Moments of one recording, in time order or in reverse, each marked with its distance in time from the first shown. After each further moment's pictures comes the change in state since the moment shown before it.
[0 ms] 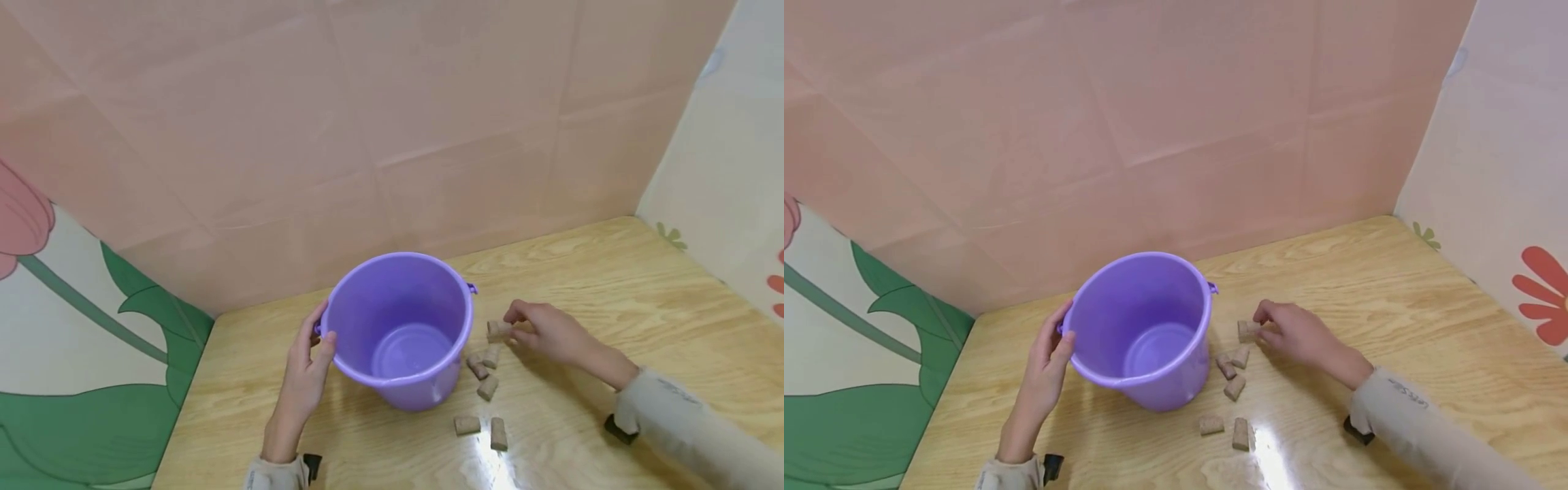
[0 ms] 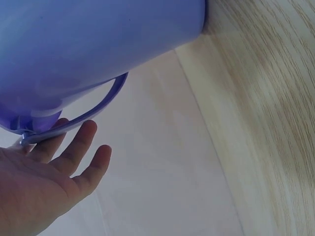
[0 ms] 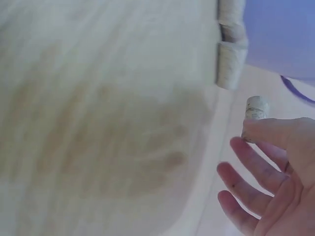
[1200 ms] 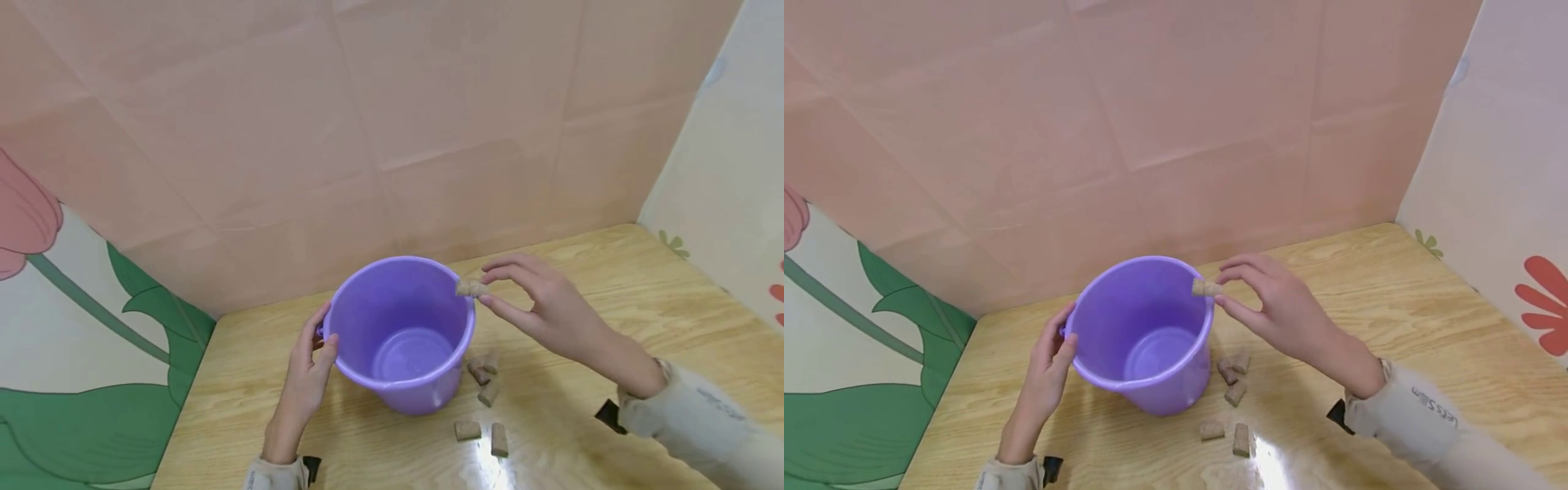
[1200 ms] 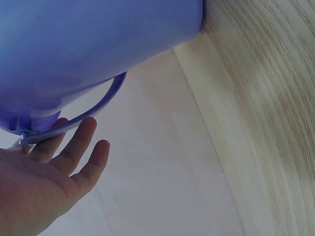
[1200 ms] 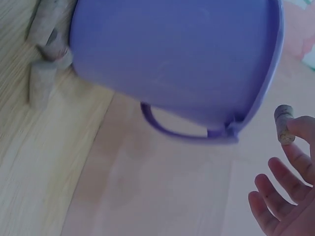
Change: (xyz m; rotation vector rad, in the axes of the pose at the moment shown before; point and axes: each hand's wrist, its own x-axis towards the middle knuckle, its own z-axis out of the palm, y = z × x) left_hand 0.002 -0.001 0.002 0.013 0.001 0.009; right_hand 0.025 -0.090 -0.062 0.000 0.476 -0.409
